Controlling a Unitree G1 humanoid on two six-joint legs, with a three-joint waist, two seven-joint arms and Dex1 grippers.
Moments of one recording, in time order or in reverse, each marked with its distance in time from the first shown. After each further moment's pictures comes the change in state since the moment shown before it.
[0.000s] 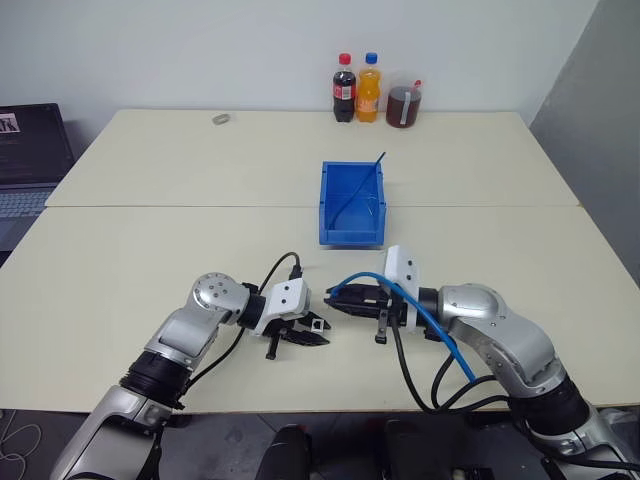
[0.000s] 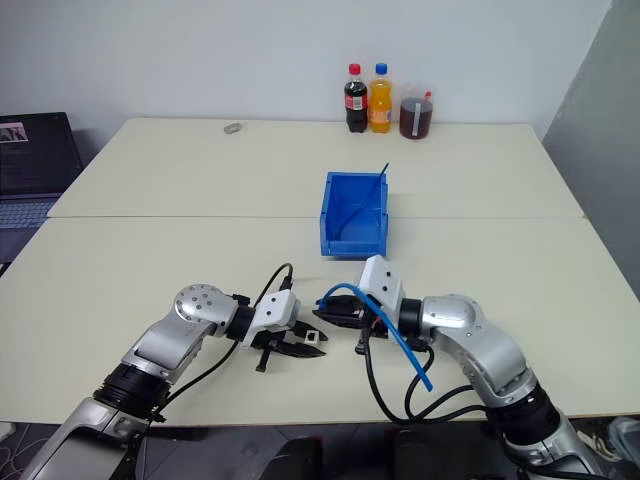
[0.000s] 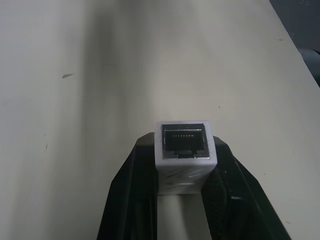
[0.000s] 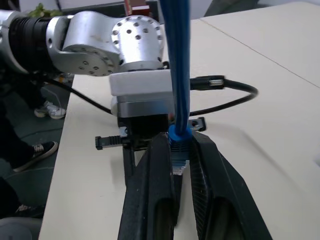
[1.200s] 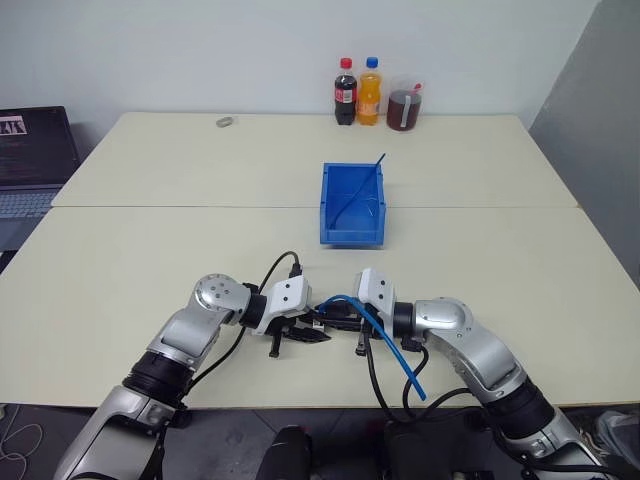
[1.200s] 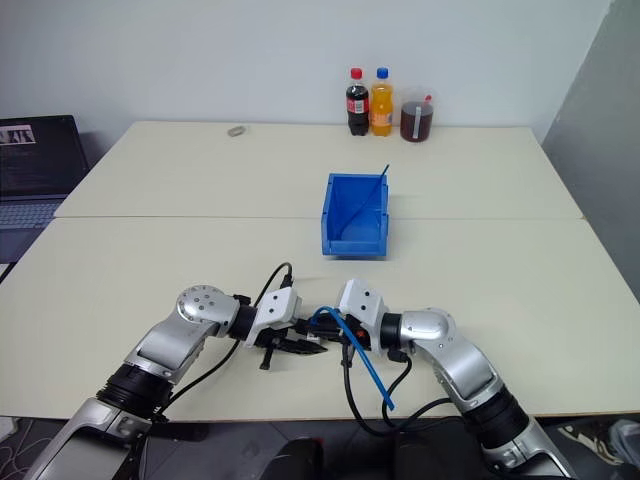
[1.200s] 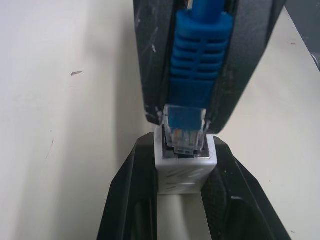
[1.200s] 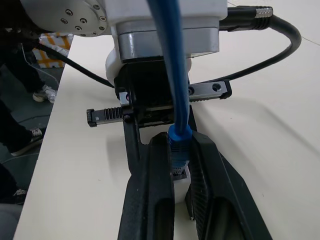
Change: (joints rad) left arm 0.000 -0.014 0.003 0.012 0.005 0.021 0.048; right arm 0.035 0.100 0.064 0.194 -0.171 -0.169 0.023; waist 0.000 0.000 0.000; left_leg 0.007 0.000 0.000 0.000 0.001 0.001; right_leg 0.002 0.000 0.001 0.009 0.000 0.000
